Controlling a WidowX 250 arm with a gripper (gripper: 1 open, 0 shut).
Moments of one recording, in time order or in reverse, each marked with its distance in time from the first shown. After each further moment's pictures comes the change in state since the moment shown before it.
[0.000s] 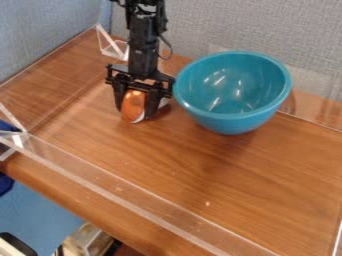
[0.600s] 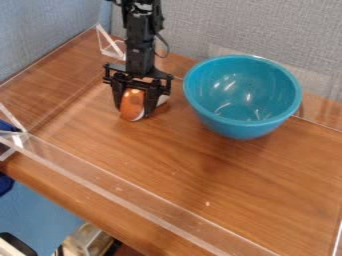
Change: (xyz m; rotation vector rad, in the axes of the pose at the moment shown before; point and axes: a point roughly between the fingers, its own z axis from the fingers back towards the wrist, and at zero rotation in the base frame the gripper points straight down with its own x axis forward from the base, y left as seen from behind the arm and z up) arm -0.008 0.006 -0.001 -0.004 0.038 0.077
